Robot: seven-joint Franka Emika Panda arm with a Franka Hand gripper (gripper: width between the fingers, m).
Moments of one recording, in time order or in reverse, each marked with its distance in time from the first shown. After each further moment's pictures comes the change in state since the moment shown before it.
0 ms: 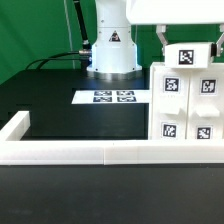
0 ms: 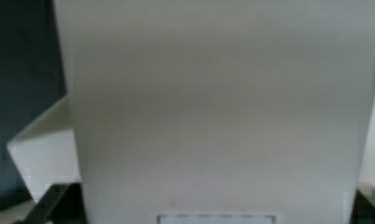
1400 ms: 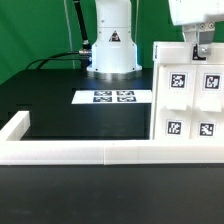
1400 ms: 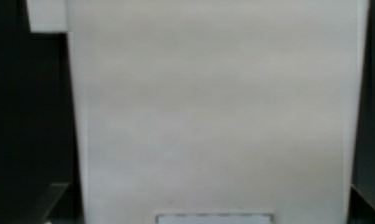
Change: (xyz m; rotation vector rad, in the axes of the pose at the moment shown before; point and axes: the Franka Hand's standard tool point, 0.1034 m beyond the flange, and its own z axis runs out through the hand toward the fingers) arm -0.004 -0.005 0.000 0.053 -0.106 1.191
